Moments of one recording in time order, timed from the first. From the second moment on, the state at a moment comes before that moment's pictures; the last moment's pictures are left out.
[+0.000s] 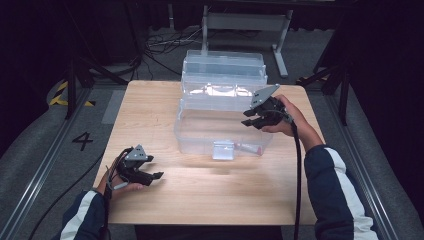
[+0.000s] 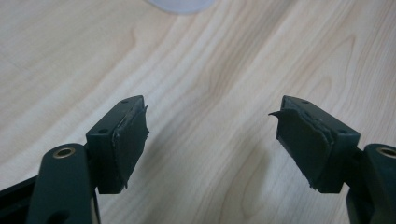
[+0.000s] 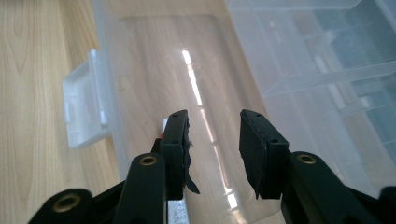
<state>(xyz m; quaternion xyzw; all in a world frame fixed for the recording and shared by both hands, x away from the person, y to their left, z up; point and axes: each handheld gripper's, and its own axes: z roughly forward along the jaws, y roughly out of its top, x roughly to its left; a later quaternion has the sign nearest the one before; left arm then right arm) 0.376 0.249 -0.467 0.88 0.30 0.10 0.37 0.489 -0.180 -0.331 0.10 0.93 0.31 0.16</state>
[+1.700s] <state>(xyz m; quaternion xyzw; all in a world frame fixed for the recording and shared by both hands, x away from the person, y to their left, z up) 0.440 0.150 -0.401 0.90 0.19 0.13 0.36 0.580 -0.193 -0.306 0.23 0.87 0.37 0.23</state>
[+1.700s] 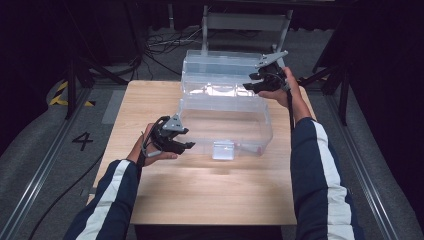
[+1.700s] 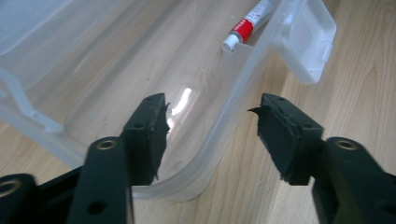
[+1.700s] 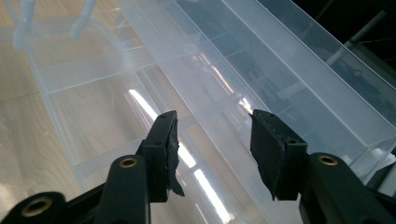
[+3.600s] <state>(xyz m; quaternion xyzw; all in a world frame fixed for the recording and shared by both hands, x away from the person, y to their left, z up) 0.450 0.120 -0.407 0.95 0.14 0.09 0.26 0.550 -0.155 -0.282 0.11 0.94 0.25 0.20</state>
